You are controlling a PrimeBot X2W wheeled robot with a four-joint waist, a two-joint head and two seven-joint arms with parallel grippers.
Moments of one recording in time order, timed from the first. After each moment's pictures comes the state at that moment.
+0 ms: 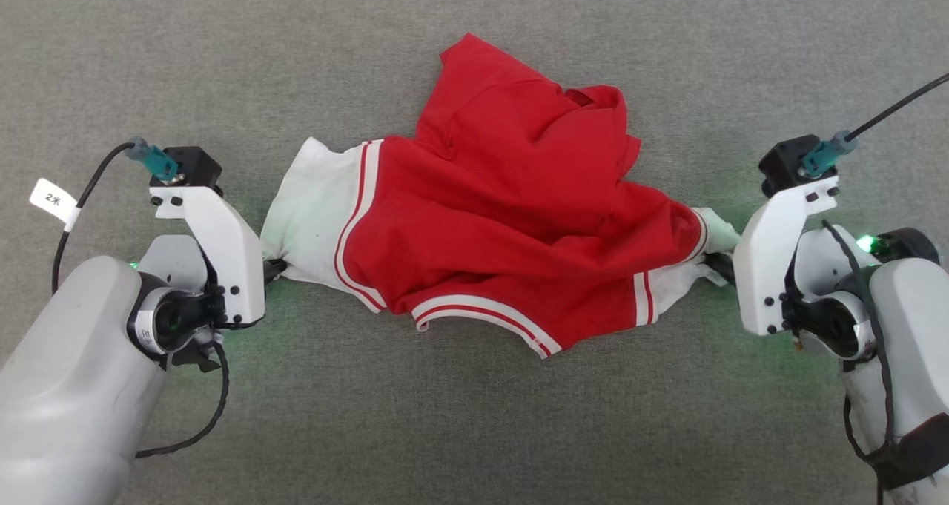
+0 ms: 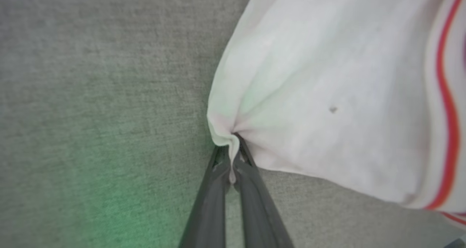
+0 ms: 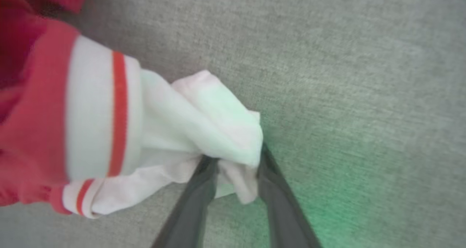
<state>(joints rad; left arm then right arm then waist) -0.69 0.50 -0.54 0.54 -0.92 0.00 0.76 -0.53 -0.31 0.24 0.31 0.48 0.13 0.92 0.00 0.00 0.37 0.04</state>
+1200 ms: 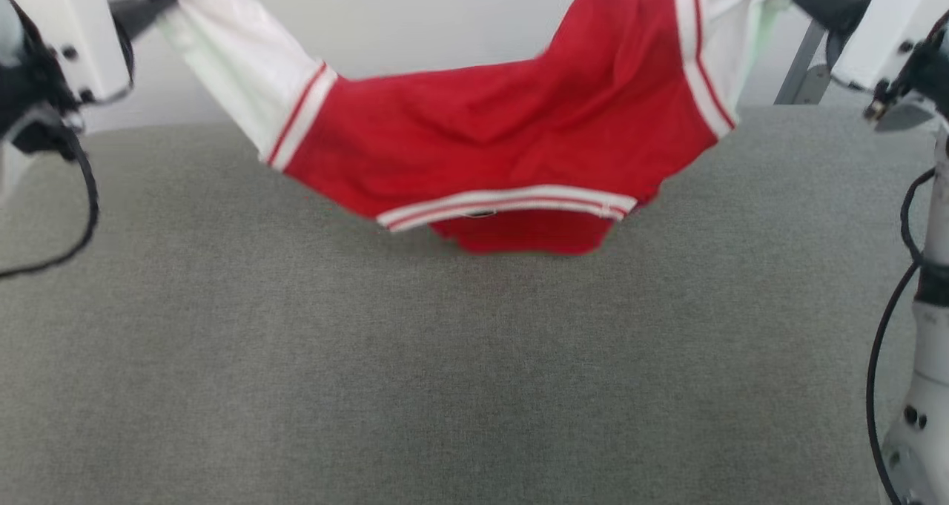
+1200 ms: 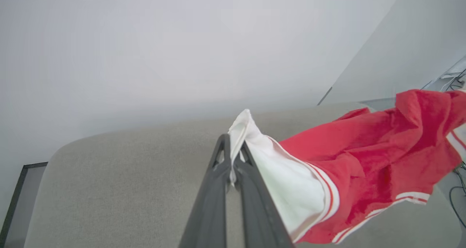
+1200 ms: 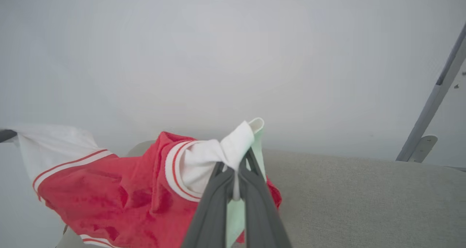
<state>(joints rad) -1.00 0.65 -0.38 0.20 -0.97 0.13 0.92 -0.91 -0.15 -0.12 0.21 0.59 0.13 0.98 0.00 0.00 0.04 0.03</state>
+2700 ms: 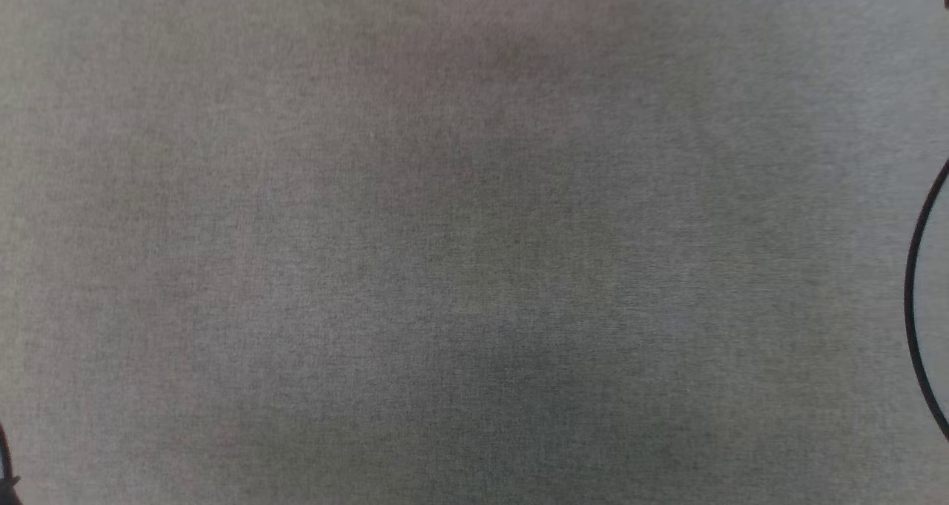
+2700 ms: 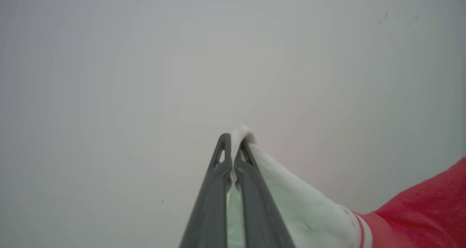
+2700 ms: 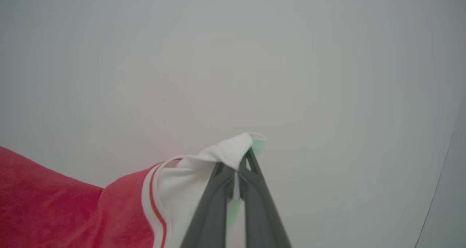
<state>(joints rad) -1.62 0.47 -0.43 0.72 -0.59 -0.07 -0.04 -1.55 -0.12 0.01 0.86 0.08 0.13 -0.10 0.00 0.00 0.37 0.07</state>
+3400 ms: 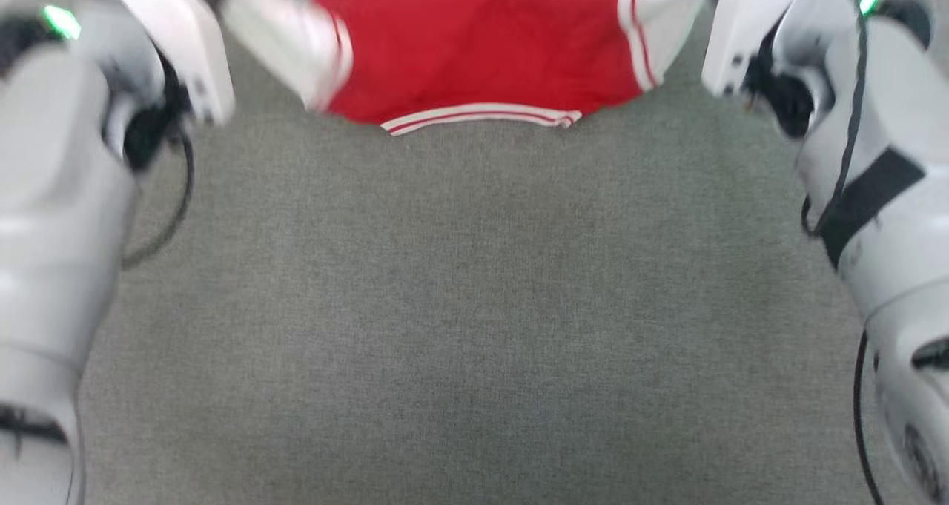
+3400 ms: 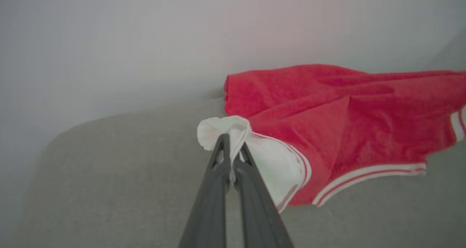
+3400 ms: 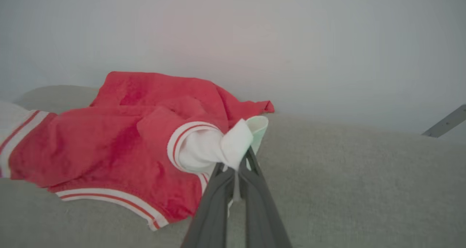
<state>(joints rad) -1.18 0.42 -0.63 0.92 -0.76 -0.13 0.24 -1.25 -0.12 0.21 1.17 0.39 0.13 0.22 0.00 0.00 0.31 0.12</state>
